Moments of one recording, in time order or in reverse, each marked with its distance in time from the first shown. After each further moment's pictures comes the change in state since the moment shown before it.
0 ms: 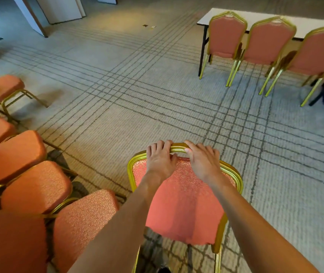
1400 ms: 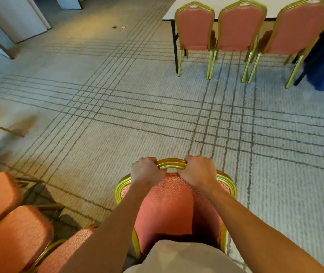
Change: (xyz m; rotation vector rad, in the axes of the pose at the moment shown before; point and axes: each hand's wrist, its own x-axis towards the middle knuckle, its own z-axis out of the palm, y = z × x) left_hand 0.161 0.089 0.039 0.246 -0.189 -0.093; right_hand 0.130 0.132 -0.025 -0.007 -0.015 0.108
